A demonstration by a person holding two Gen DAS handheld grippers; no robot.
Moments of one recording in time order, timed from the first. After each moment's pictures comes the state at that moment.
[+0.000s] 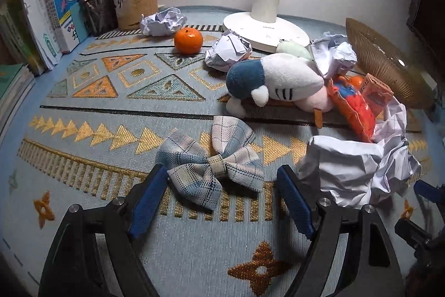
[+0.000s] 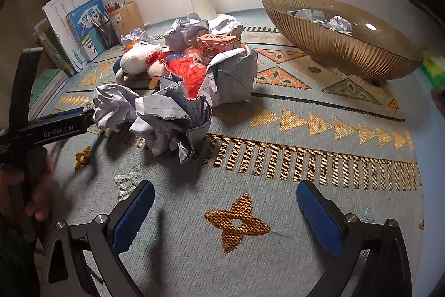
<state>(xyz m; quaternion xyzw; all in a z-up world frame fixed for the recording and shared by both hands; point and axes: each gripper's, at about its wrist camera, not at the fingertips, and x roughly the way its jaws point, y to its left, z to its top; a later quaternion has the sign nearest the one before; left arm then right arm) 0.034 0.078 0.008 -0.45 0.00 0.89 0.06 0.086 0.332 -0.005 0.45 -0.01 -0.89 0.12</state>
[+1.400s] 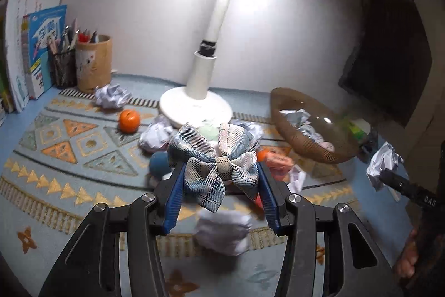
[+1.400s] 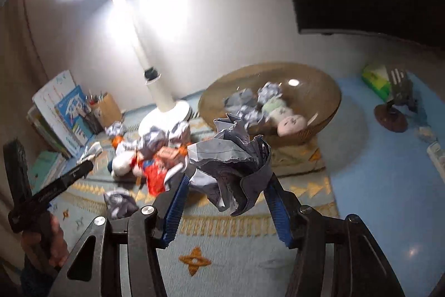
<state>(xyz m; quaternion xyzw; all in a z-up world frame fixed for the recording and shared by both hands) 0.058 0.114 0.100 -0.31 -0.08 0.93 0.20 0.110 0.443 0.118 0.31 -0.14 -0.94 0.03</state>
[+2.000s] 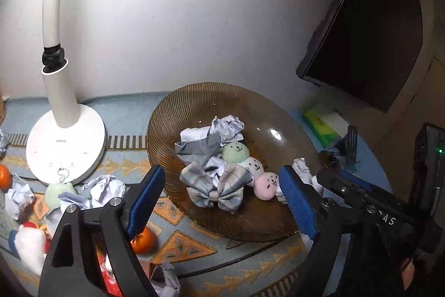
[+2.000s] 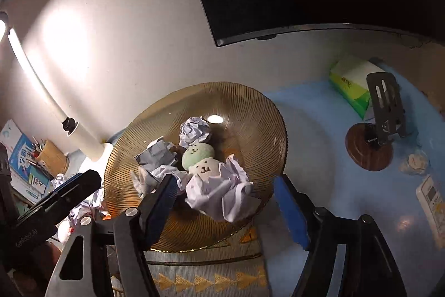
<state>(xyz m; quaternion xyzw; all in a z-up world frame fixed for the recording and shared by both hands) -0.053 0.296 0.102 -0.38 -0.07 0.88 0.28 0.003 0.532 0.100 0.37 -0.16 -0.92 -0.04</state>
